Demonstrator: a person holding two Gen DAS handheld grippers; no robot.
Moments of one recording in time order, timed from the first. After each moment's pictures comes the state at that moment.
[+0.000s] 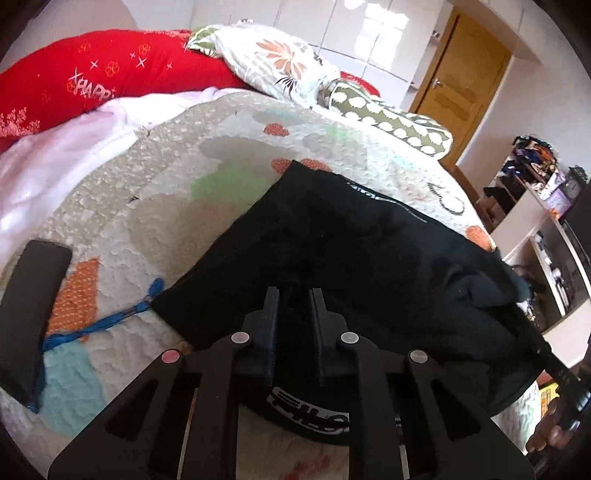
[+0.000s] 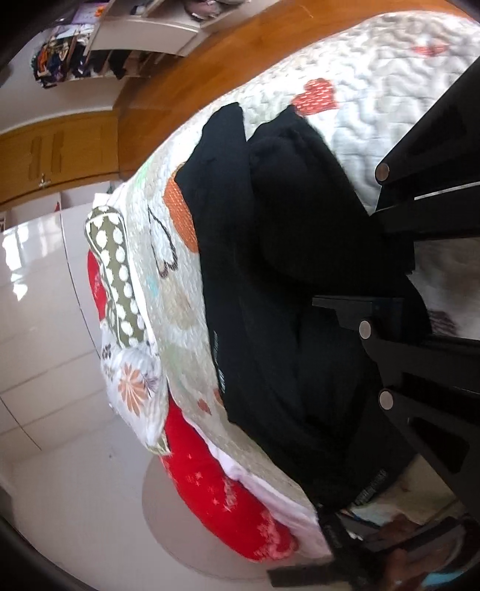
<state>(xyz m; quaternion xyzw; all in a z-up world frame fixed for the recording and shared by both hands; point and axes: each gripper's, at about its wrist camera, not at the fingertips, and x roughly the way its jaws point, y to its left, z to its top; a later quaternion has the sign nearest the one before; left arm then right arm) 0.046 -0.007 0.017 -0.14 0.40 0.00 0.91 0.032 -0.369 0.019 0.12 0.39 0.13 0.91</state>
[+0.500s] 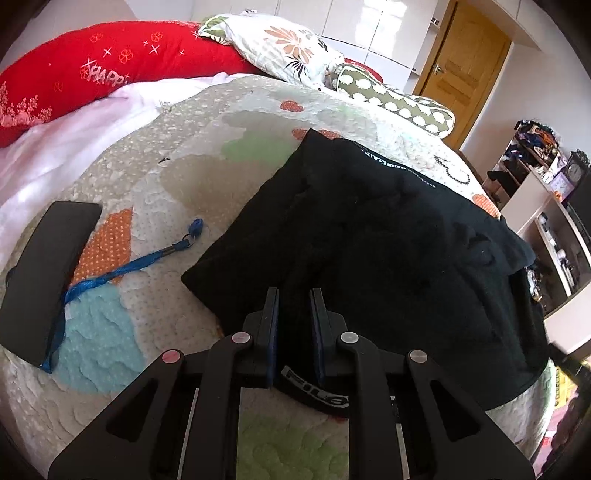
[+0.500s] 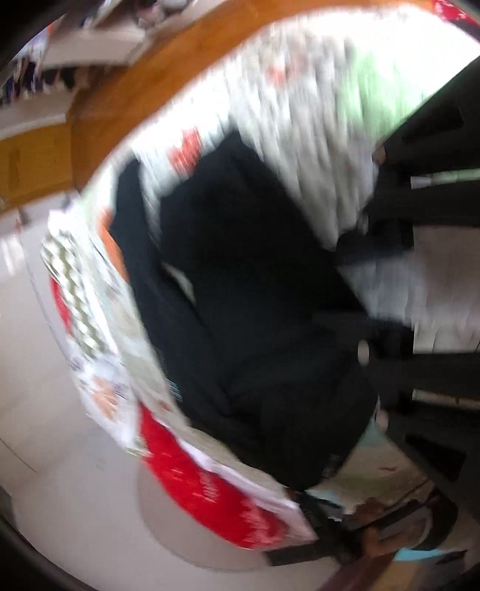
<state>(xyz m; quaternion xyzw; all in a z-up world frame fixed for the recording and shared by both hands) 0.009 0.006 -0.007 -0.13 0.42 0.00 0.90 -0.050 -0.421 0.003 0.17 0.44 0.10 0.88</state>
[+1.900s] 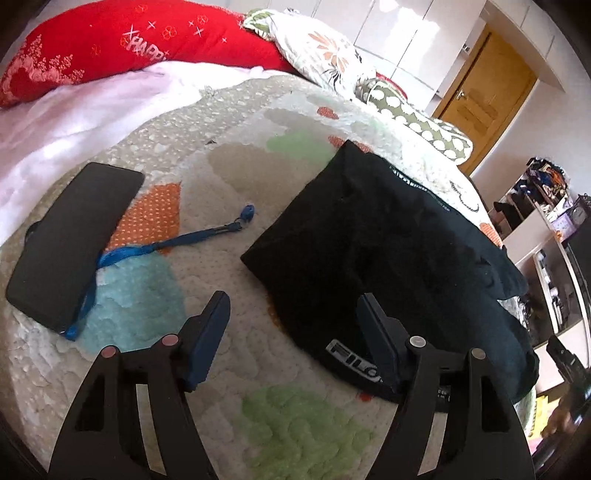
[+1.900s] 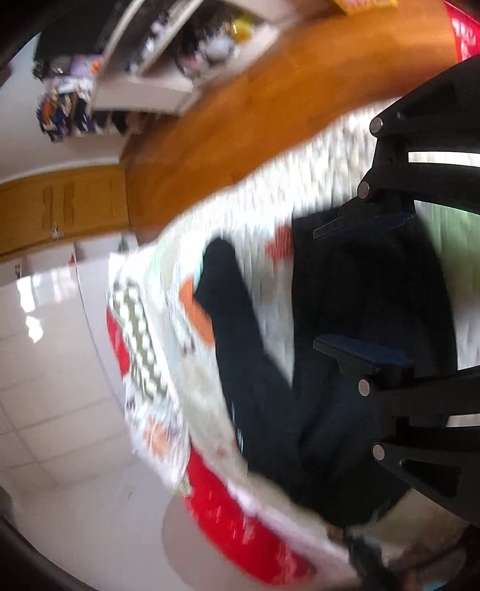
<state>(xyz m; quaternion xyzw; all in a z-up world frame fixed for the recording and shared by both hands) -0.005 0.039 -0.008 -0.19 0.42 0.03 0.88 -0.030 -0.449 0.037 0.13 0.37 0.05 0.92</state>
